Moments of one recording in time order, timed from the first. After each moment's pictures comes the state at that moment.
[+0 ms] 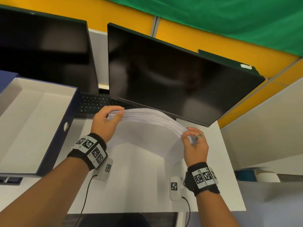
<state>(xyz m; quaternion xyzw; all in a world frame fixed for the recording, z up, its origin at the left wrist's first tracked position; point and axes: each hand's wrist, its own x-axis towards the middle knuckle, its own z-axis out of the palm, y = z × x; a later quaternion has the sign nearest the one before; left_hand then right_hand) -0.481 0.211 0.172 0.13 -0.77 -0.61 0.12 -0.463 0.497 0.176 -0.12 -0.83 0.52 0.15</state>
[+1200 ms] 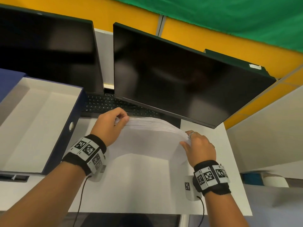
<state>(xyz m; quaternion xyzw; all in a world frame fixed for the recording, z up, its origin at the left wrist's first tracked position) -0.470 0.200 0.196 0.03 -0.90 -0.43 0.04 -0.472 0.495 0.204 -0.02 -1.00 0.06 -0.05</state>
